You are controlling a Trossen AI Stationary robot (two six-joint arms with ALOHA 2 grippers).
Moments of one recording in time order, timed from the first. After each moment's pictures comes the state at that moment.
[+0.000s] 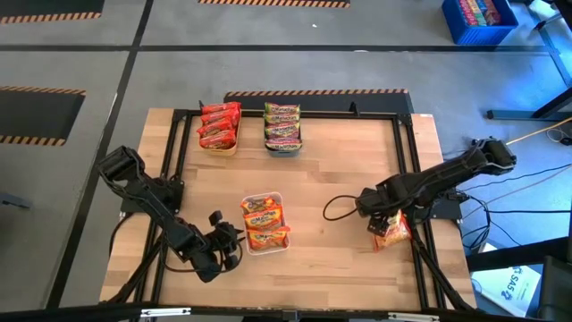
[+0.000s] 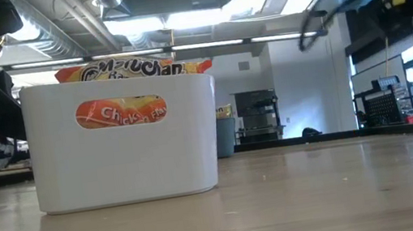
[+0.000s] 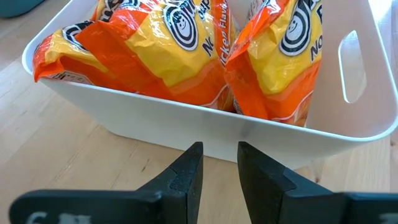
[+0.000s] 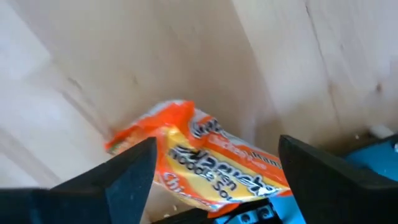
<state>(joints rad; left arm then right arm) -0.82 1.61 0.75 -0.29 -0.84 -1.09 0.31 1.26 0.80 -1.15 -0.13 0.80</state>
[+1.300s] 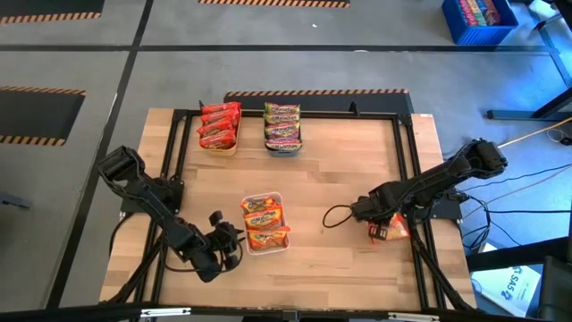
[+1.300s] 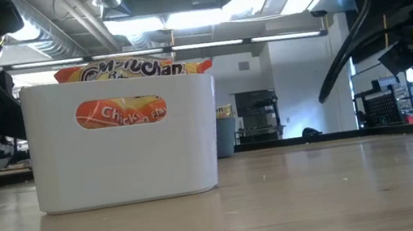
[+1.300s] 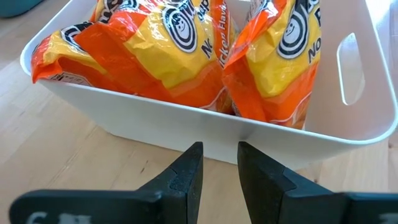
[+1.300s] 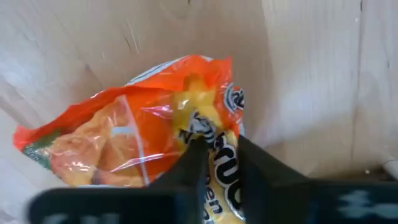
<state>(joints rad) -0.81 1.61 0.75 -0.29 -0.84 -1.09 0.31 1.38 0.68 -0.99 -0.12 0.64</state>
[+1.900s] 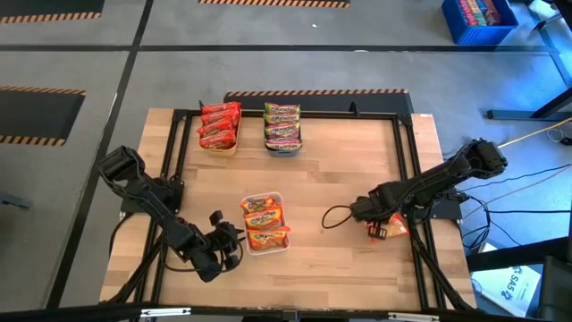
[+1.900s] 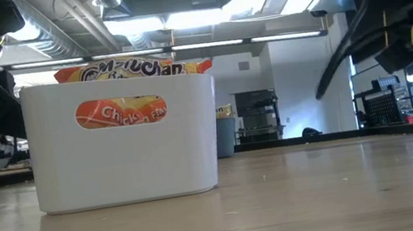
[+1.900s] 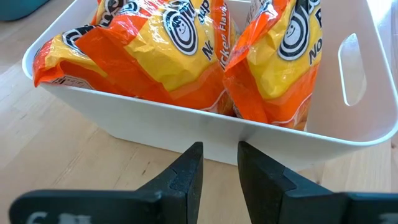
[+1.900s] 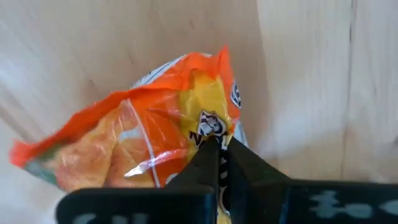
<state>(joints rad) -0.81 1.61 0.75 -0.28 -0.85 -1.08 0.31 1.38 0.68 -0.97 -0.09 0.60</state>
